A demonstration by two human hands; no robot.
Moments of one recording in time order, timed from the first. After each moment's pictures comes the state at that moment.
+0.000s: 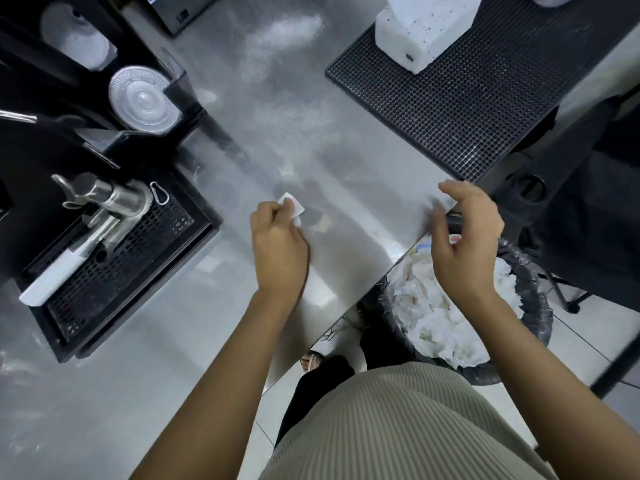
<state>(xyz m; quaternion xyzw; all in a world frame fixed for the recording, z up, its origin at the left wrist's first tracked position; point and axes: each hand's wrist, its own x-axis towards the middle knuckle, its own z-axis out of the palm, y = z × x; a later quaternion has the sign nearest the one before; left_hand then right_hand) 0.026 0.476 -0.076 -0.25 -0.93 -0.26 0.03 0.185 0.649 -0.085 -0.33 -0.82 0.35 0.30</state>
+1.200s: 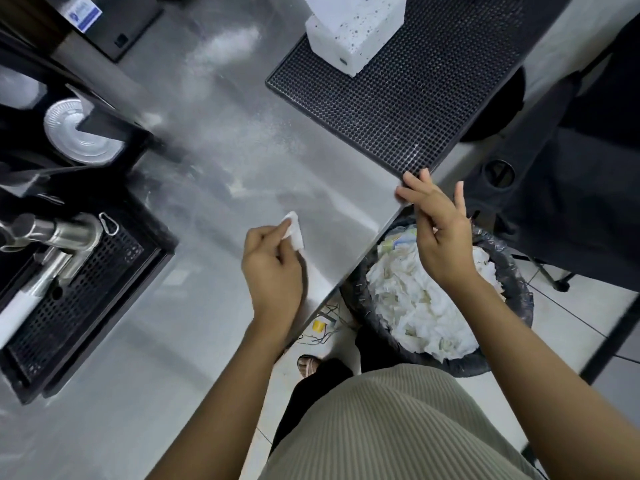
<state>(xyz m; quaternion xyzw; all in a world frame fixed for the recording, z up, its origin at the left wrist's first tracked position) 0.078 0.519 -0.069 -0.17 -0.90 -0.40 -0.03 0.209 0.702 -0.118 -0.29 -0.80 0.45 0.26</state>
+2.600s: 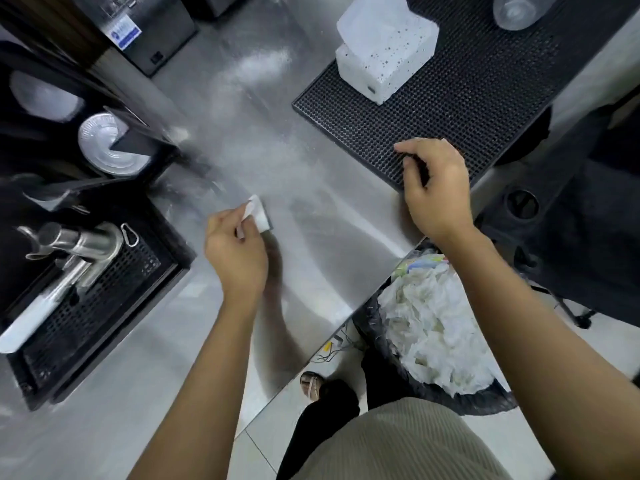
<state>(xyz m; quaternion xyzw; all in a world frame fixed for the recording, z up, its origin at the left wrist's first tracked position) -0.002 0.519 -0.056 -0.10 -0.92 -0.38 0.05 0.112 0.750 -0.079 -0.27 -0.84 0.36 0.30</state>
